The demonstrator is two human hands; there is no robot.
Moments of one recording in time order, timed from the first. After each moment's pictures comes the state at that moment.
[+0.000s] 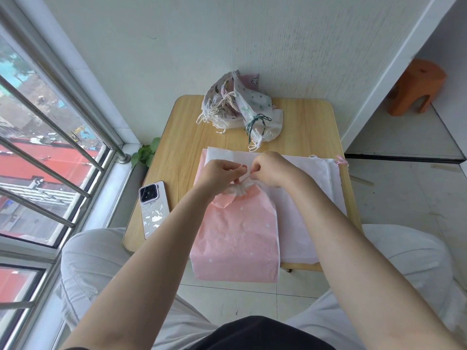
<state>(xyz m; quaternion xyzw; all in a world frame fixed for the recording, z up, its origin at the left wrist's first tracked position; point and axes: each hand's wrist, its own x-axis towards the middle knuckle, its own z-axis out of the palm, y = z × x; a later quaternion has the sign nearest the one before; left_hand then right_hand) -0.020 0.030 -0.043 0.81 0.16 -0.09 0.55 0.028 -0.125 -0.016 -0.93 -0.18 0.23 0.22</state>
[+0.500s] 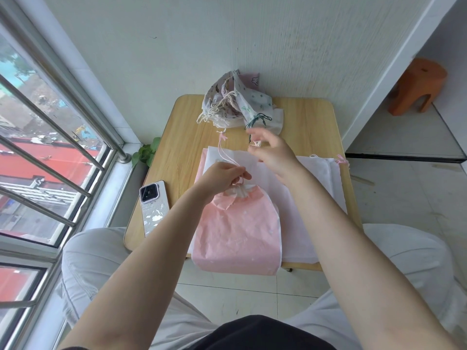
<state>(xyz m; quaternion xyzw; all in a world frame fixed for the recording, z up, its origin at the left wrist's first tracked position) -0.021 0.031 -0.039 0.80 0.13 -0.16 0.57 0.034 -0.124 -0.018 -0.78 -0.07 0.15 0.60</state>
